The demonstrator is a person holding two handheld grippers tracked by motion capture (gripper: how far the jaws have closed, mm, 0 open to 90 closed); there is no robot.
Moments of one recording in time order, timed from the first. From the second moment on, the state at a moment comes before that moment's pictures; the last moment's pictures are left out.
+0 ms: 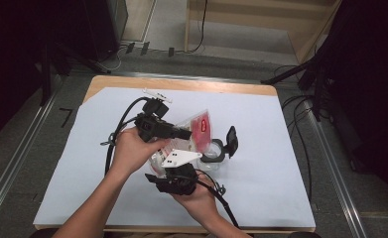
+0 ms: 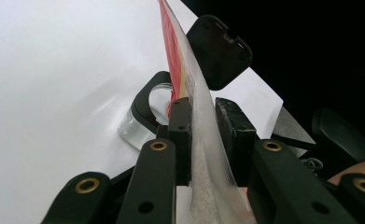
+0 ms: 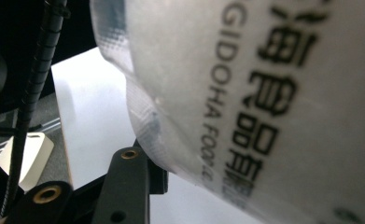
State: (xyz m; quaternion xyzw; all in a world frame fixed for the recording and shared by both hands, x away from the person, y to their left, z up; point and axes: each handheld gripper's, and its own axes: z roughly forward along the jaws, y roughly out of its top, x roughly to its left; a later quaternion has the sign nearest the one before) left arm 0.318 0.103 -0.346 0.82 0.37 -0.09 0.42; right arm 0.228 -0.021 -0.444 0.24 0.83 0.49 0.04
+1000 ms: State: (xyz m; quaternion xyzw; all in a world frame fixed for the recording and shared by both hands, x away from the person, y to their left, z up) left arm 0.320 0.098 -0.342 0.82 0.38 -0.09 0.41; right arm 0.227 -0.022 -0.438 0.24 0.83 0.50 0.03
